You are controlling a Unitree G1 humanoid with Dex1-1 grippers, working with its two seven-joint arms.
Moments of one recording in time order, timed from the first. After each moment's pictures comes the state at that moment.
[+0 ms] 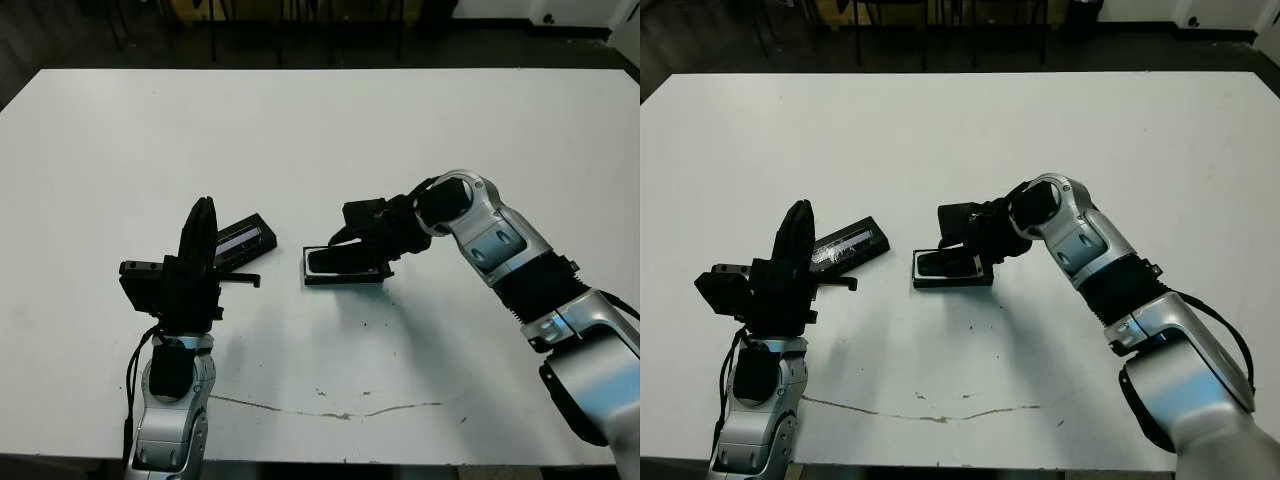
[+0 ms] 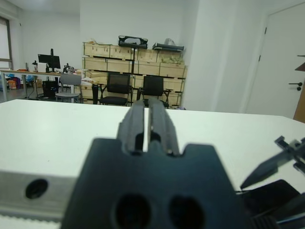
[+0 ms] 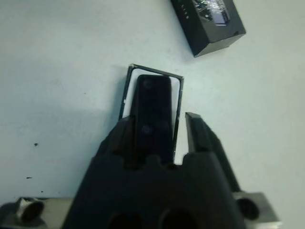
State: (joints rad) left arm 0.12 0.02 -0.06 -0.21 -0.04 -0.28 -0.03; right arm -0.83 -0.45 0.53 0.44 -0.17 0.05 1.29
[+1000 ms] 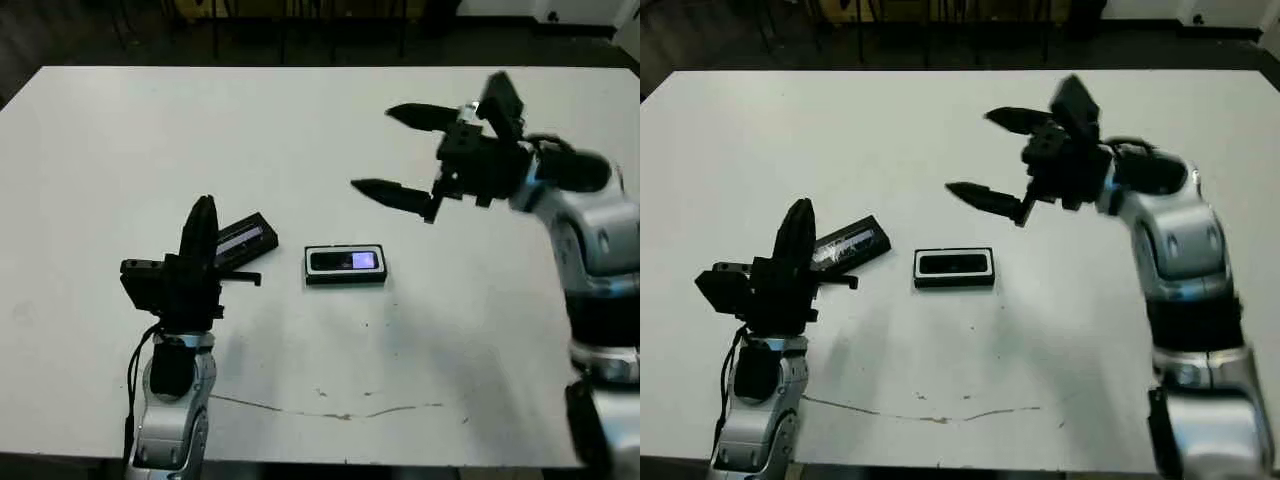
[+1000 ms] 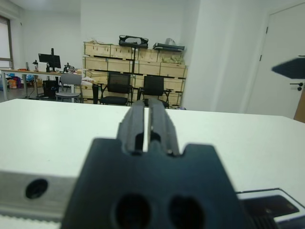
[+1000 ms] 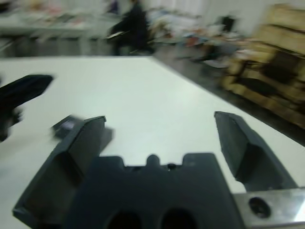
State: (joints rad) left arm 0.11 0.02 -0.06 -0.21 -0.04 -0.27 -0.03; right arm -0.51 -0.42 -0.04 -0.14 0.27 0.50 0.75
